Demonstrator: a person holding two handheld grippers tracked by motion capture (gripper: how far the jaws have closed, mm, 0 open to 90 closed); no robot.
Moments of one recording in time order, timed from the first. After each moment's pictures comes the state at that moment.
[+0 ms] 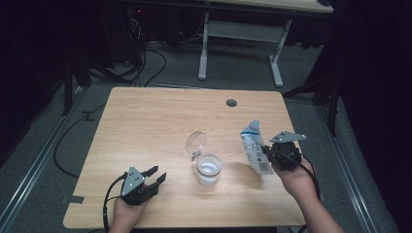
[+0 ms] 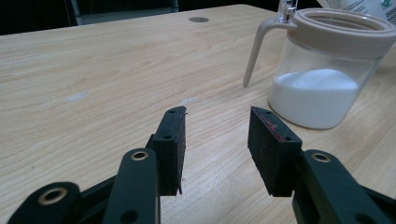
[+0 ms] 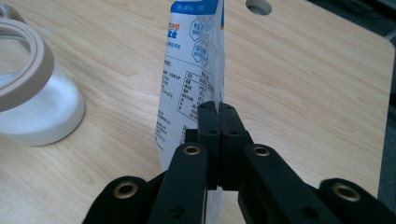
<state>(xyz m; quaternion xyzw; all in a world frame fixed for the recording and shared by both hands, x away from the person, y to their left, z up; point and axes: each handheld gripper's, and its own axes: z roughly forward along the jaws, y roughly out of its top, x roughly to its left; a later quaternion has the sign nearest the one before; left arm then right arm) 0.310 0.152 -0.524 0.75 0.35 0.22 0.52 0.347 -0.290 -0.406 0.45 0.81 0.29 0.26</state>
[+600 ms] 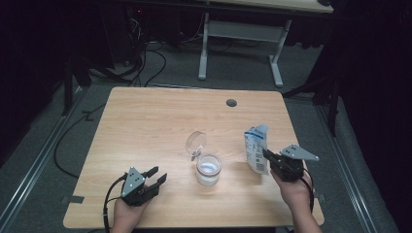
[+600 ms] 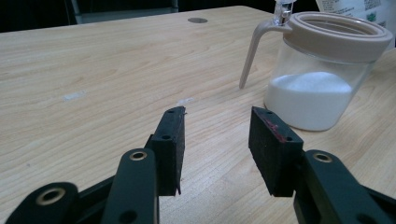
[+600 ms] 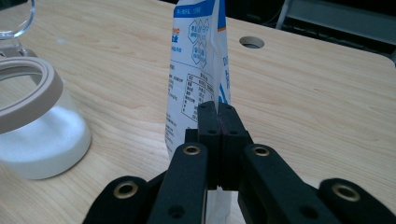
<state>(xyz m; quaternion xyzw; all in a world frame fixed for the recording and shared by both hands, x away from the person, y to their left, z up) 0.307 0.150 -0.522 0.74 0.35 0.21 0.53 0.325 -0.310 -0.446 0.46 0.73 0.41 0.28</state>
